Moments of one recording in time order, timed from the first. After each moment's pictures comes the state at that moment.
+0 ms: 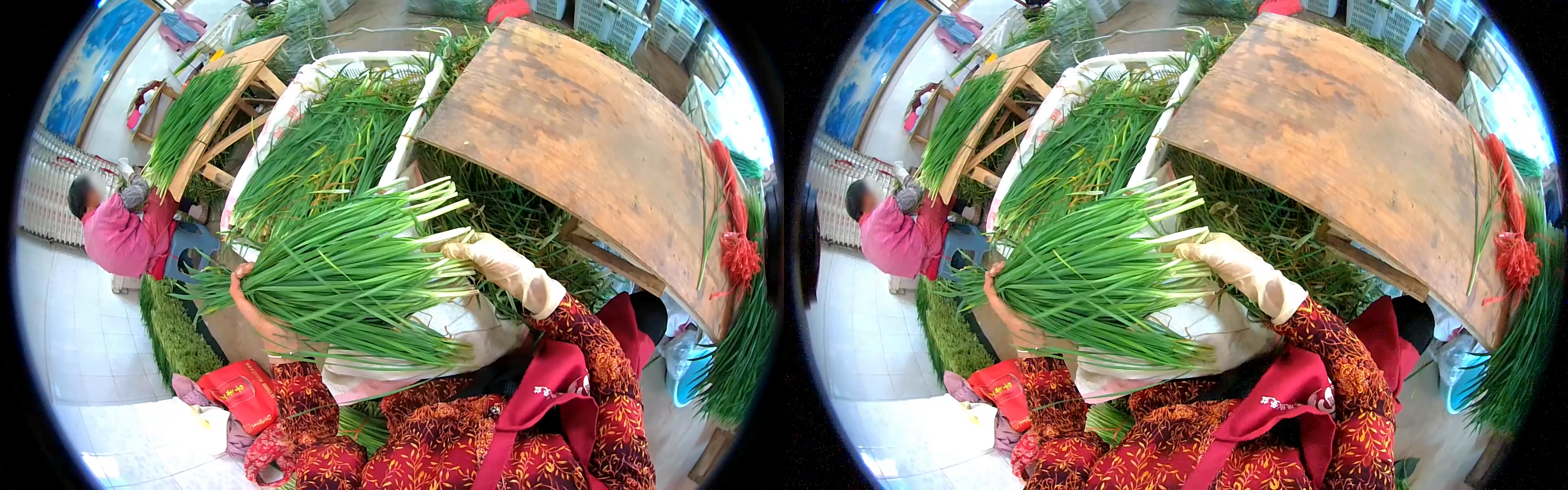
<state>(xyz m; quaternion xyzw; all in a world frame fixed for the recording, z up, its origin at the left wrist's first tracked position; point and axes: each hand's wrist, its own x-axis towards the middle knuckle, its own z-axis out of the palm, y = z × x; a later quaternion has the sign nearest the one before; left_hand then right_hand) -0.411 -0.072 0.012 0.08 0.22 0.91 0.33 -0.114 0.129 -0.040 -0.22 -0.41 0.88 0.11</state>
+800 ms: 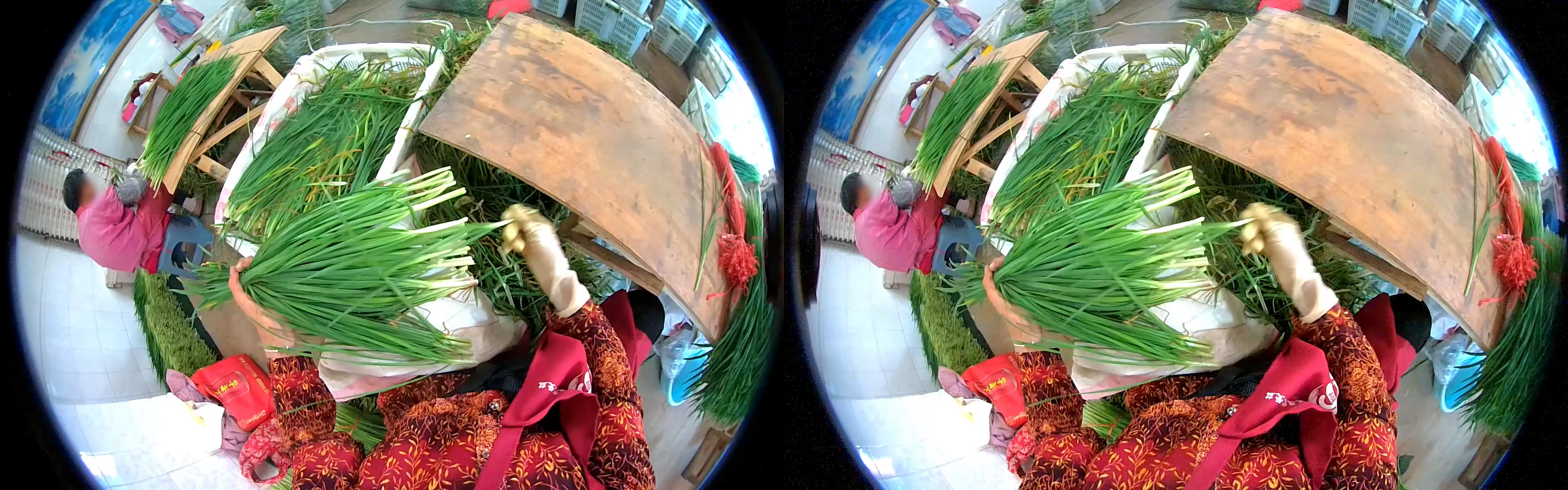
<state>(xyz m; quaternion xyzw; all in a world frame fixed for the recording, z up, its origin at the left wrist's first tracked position) -0.401 -0.079 0.014 0.11 0.29 0.86 0.40 -0.058 0.150 -0.048 -0.36 -0.40 0.78 0.32</state>
